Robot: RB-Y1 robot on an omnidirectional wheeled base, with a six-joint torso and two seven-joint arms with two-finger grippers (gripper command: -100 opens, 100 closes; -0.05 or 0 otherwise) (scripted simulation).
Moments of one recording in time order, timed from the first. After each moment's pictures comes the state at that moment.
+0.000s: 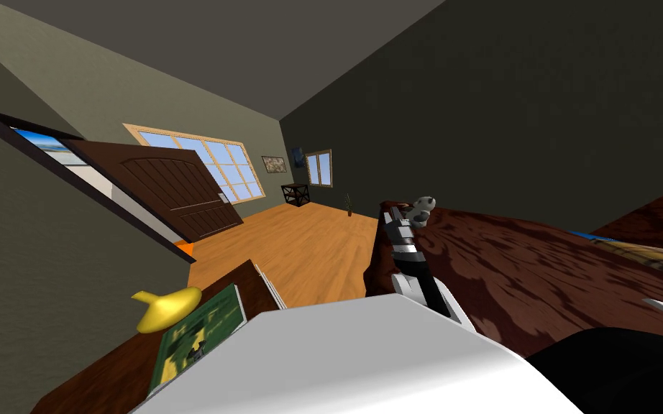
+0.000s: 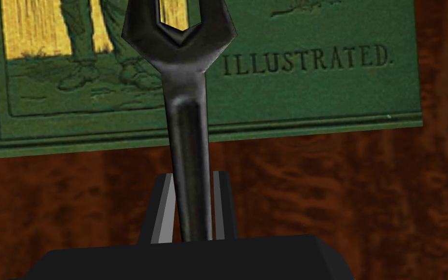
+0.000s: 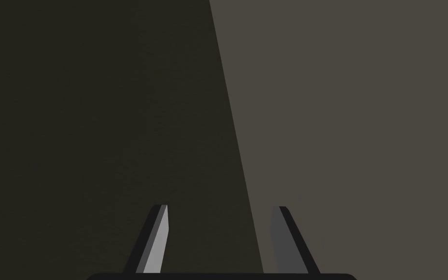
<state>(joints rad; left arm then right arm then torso) 0.17 0.34 0.85 -0.71 0.79 0.39 0.95 0.46 -0.04 -0.07 -2.32 0.10 -0.37 -0.10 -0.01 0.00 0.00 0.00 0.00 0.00</state>
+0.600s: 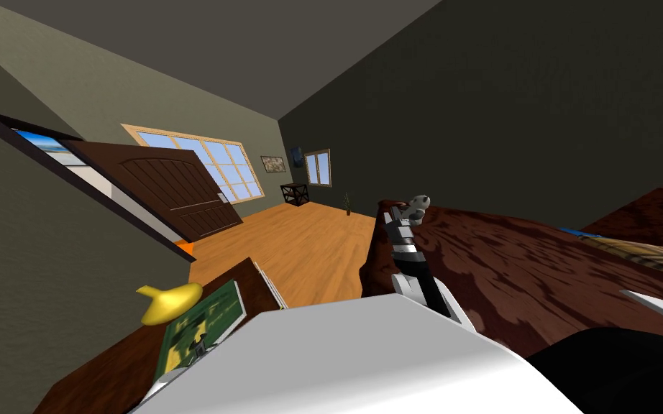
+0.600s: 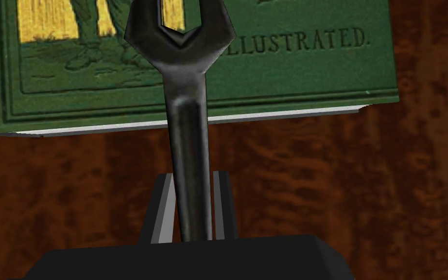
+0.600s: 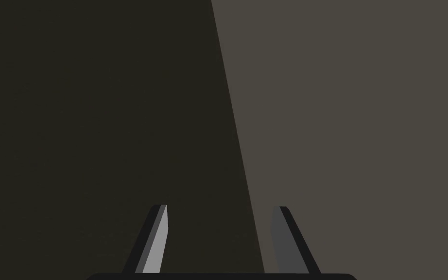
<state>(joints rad) 0.14 0.35 0.86 -0.70 0.79 0.36 0.95 0.46 -0.04 -0.07 -2.32 0.10 -0.37 -0.10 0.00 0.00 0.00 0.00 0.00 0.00</state>
